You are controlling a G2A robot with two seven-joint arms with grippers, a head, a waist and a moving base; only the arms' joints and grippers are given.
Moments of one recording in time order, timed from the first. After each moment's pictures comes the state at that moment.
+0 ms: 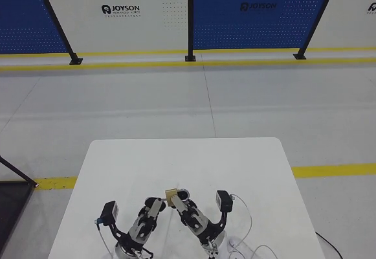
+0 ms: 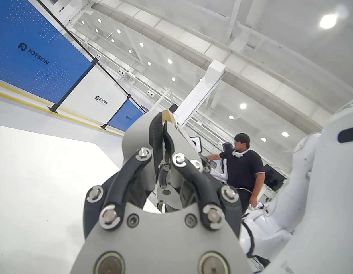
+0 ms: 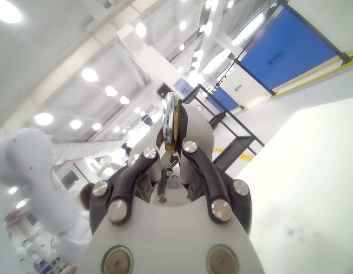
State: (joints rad) left arm 1.99 -1.24 -1.27 -1.69 0.74 -0.96 0.51; right arm -1.65 -1.36 0.84 -1.54 -0.58 -0.84 -0.34
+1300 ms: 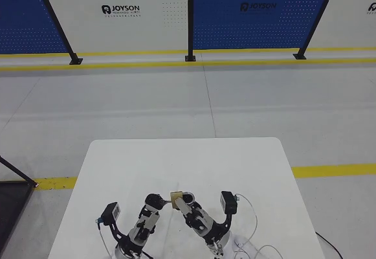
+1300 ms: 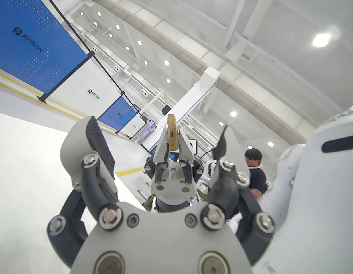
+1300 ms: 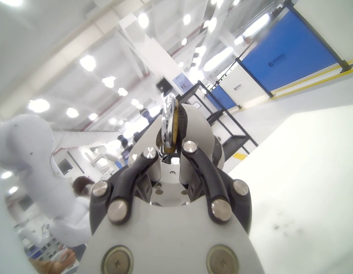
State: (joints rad) left arm 2.00 -1.21 -1.27 -1.68 0.53 -1.01 0.35; right arm -1.67 -1.34 0.90 -1.54 -0.65 -0.89 -0.34
